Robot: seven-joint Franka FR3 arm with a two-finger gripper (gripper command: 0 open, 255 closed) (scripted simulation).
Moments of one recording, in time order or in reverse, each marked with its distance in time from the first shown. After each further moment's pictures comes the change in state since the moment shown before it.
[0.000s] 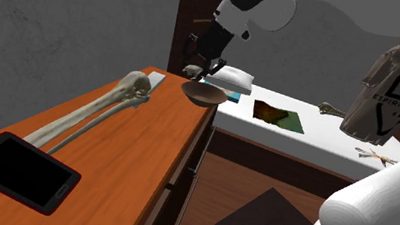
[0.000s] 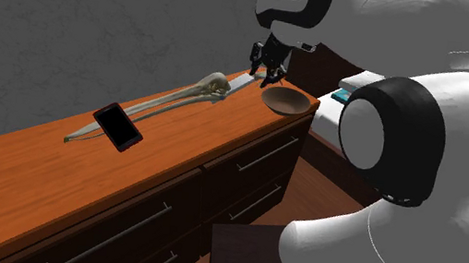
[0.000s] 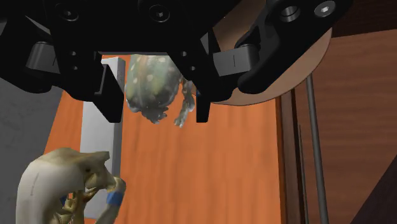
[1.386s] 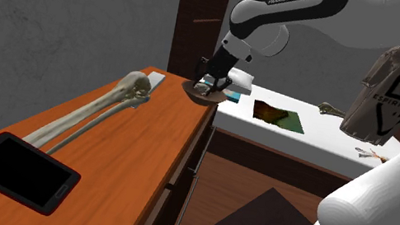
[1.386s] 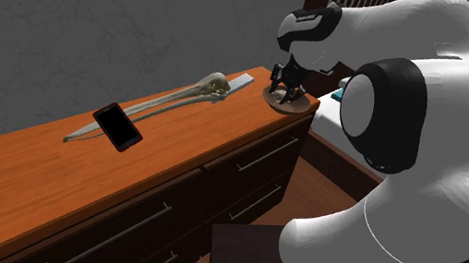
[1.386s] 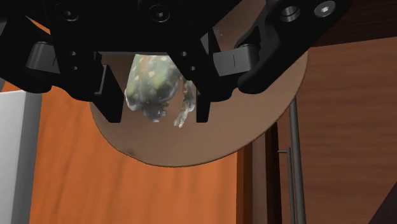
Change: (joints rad) arm -0.049 0.091 -0.090 -0.092 0.023 0.127 -0.203
